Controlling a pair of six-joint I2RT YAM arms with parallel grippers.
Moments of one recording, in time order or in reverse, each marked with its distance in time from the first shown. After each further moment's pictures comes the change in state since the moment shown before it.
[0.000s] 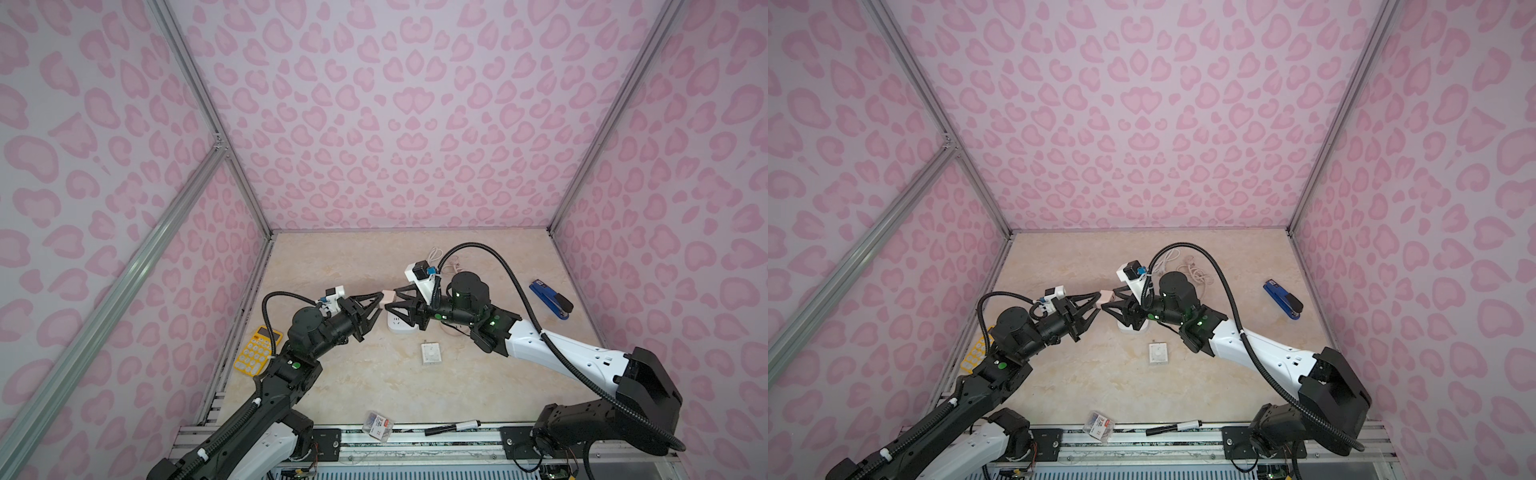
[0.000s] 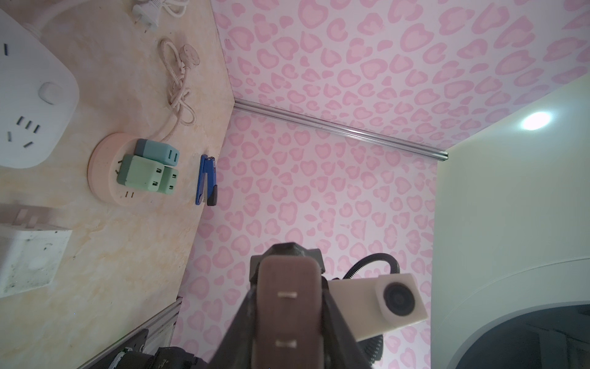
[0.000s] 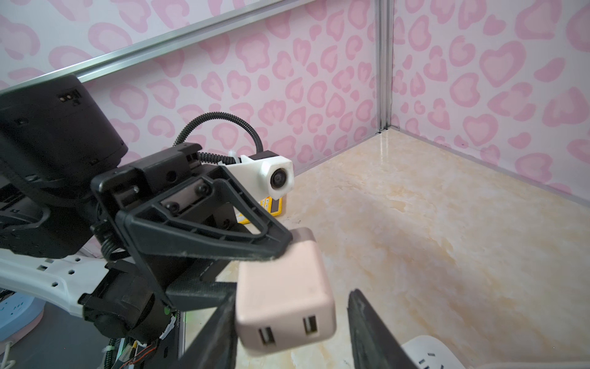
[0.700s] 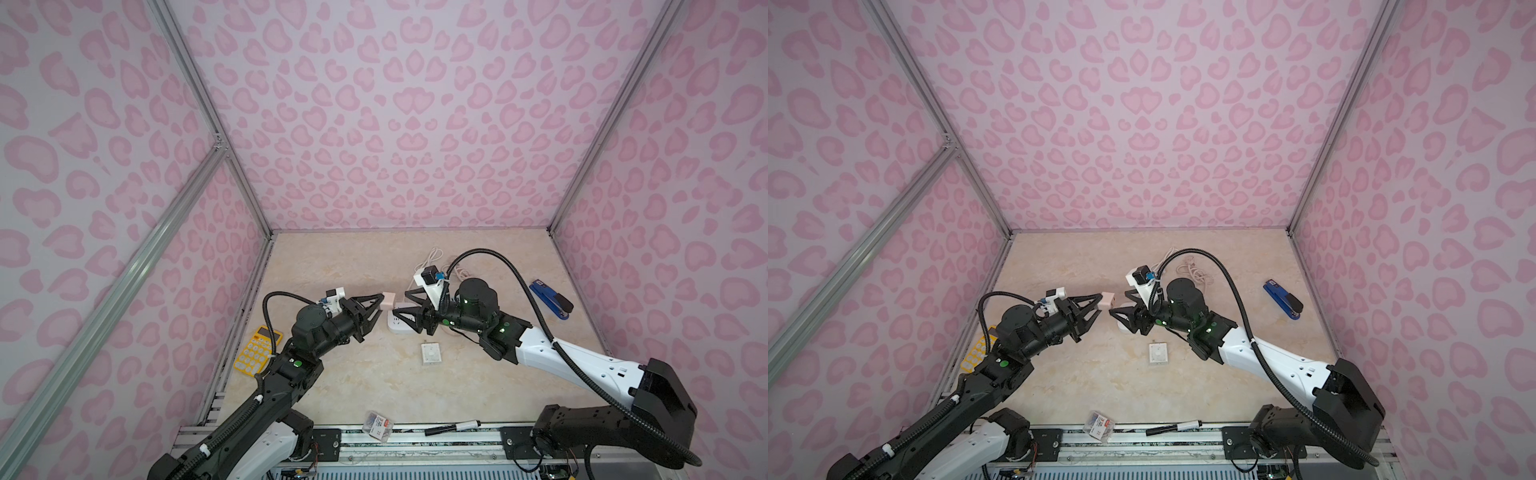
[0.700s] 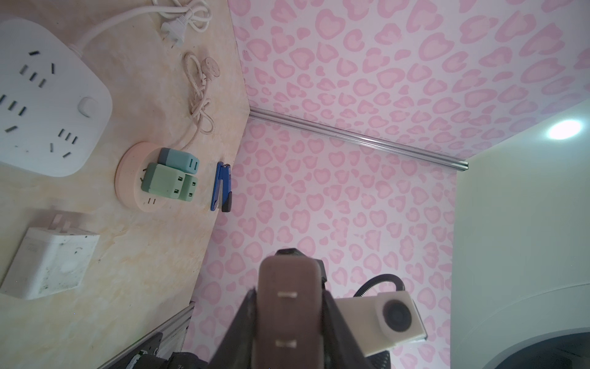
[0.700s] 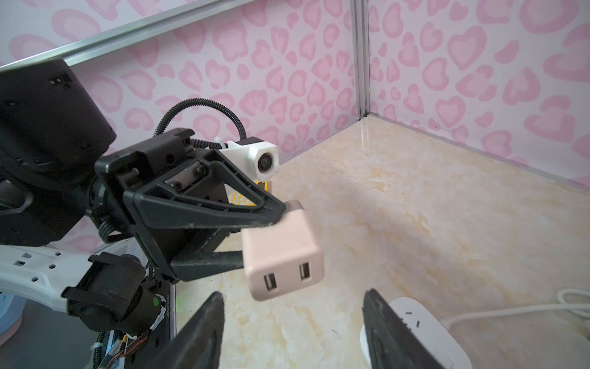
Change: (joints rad) left arm 0.000 0.021 0.005 -0.045 -0.025 0.024; right arm -0.007 -0.084 -0.079 -0.047 0.072 0.000
